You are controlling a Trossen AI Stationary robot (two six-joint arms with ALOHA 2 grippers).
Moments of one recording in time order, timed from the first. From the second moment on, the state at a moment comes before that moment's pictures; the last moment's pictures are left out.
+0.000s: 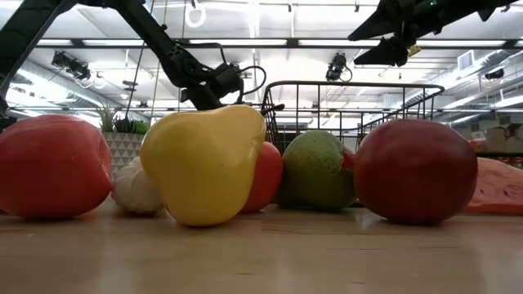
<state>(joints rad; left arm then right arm) 0.67 1.92 1.24 -0.07 -0.04 0.45 -0.27 0.77 0.69 -0.19 0.10 0.15</state>
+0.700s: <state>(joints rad) 0.67 1.92 1.24 -0.09 -0.04 0.43 -0.27 0.77 0.69 -0.19 0.10 0.15</state>
